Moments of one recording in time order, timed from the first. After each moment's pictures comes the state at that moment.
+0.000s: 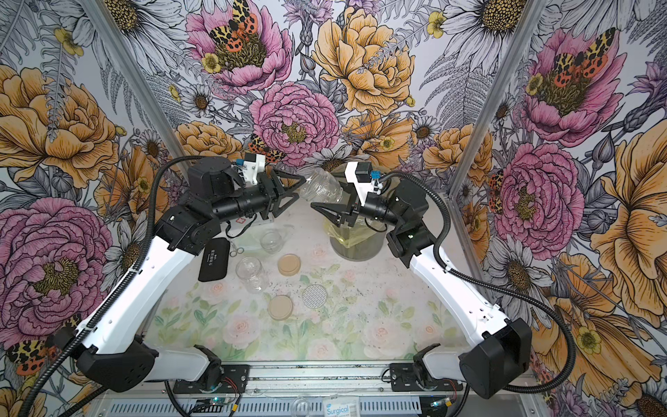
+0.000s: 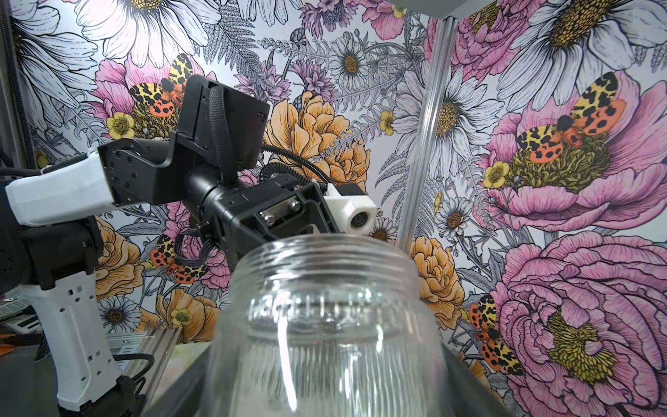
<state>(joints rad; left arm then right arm) -0.56 1.38 1.72 -0.60 0.40 -1.14 0.44 1.32 1.29 0.35 -0.89 0.11</state>
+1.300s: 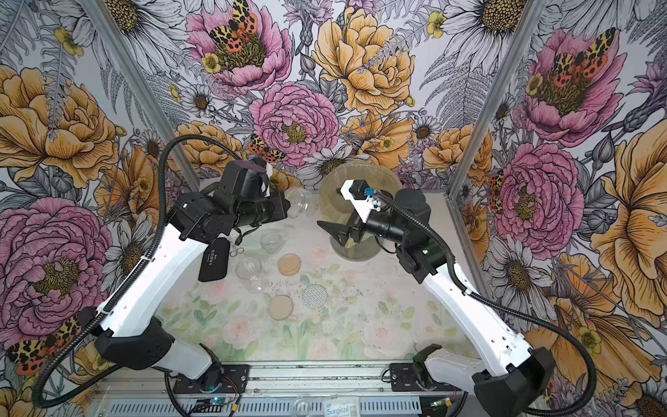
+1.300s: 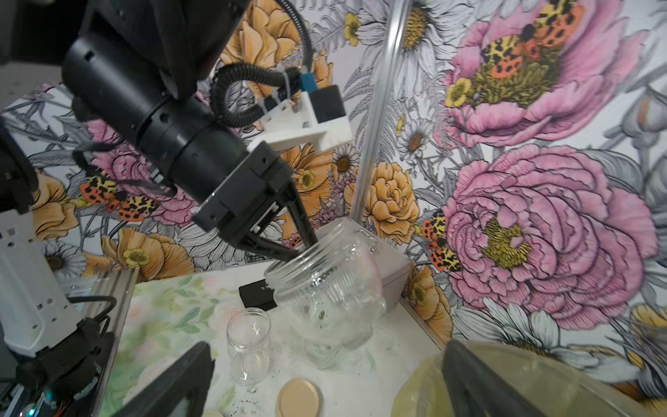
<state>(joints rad) -0.68 1.54 1.99 -1.18 -0.23 -0.66 0.47 1.13 1.25 -0.14 -0.56 -0.11</state>
